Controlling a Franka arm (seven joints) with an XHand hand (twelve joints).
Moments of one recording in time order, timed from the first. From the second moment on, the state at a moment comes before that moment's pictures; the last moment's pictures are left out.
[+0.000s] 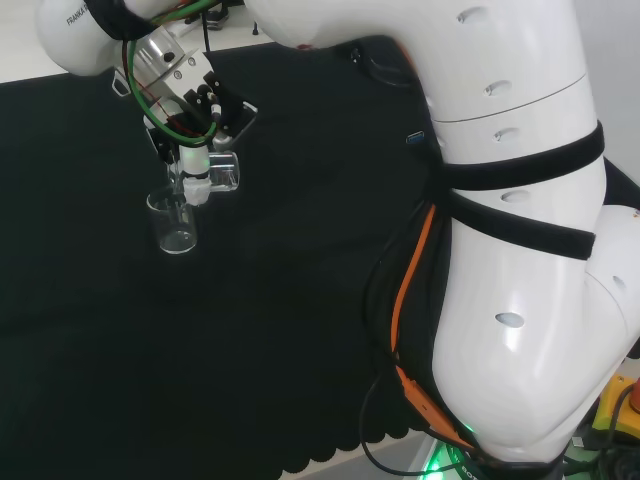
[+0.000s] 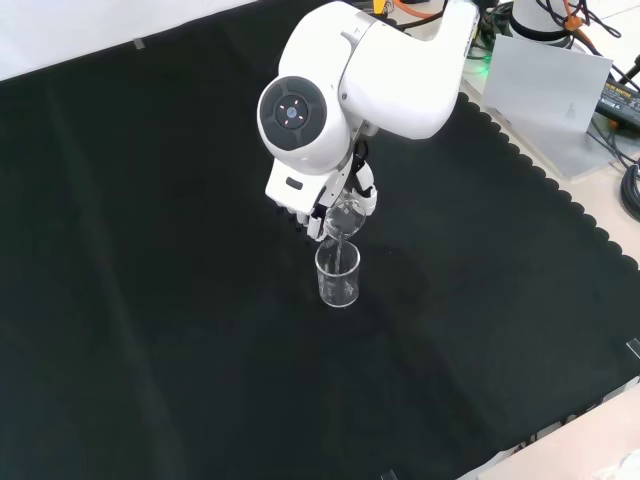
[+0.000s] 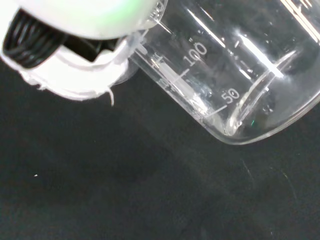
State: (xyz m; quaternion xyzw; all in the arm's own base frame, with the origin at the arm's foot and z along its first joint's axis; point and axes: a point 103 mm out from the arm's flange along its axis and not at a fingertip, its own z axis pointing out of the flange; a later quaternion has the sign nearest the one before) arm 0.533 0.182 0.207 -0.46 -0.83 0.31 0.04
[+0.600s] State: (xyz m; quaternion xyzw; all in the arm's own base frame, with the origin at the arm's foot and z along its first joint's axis) arm 0.533 0.182 0.211 -0.46 -0.83 0.33 0.04
